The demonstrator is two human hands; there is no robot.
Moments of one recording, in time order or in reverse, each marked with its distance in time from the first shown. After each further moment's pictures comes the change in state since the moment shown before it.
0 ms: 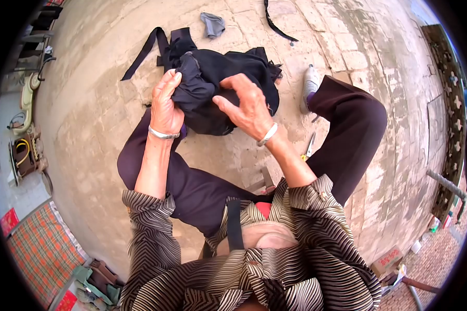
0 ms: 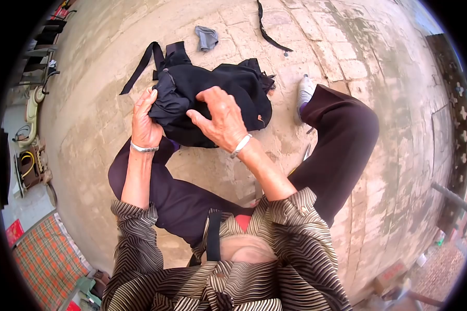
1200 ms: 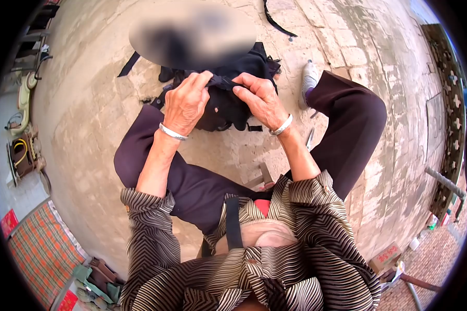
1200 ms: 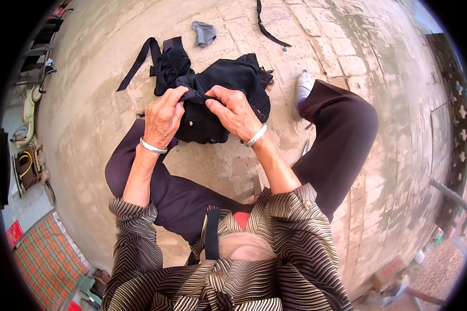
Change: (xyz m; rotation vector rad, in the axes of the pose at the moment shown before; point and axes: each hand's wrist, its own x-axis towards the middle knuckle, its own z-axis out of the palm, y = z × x) left_hand -0.018 -0.011 0.022 1.555 -0.302 0.641; right_hand -0.001 0.008 -0.030 0.392 -0.217 0.258
